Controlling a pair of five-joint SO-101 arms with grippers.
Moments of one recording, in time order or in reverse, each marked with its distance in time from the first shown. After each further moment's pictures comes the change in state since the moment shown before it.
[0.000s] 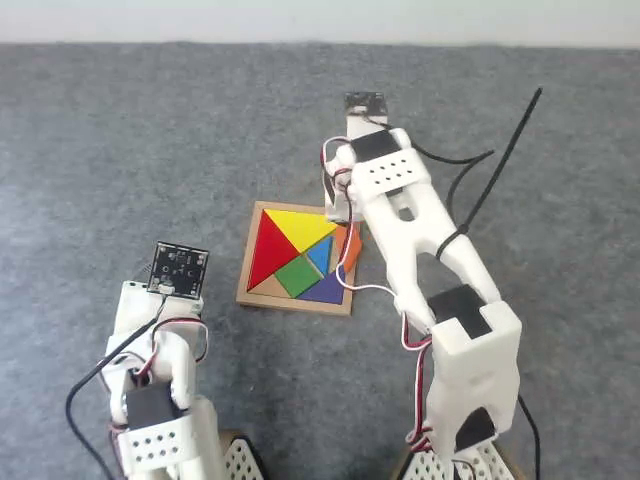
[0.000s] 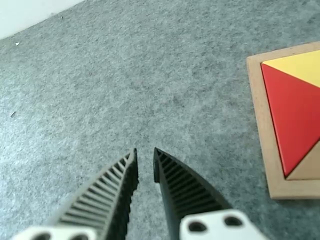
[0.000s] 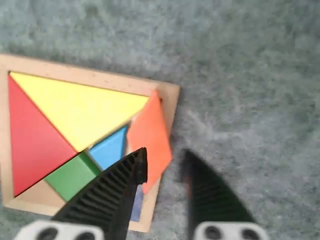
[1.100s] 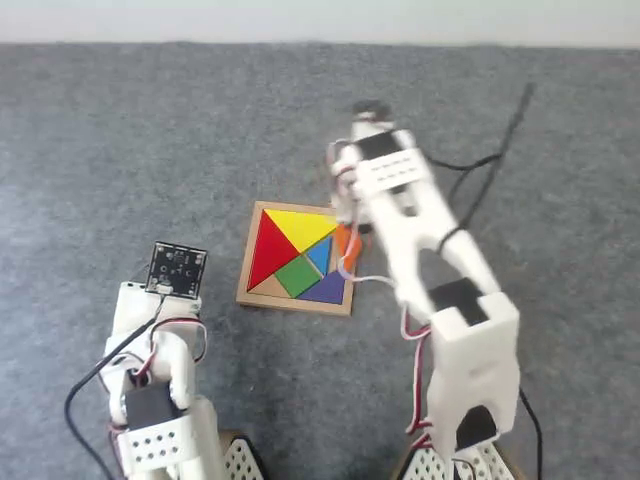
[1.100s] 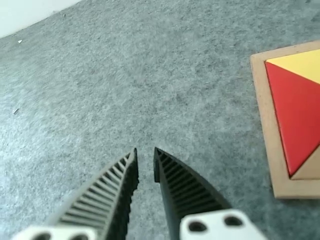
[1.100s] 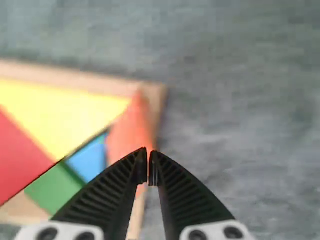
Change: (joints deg) left arm -1.1 0.0 0.0 0.0 0.0; right arm 3.5 3.4 -0.7 0.0 0.0
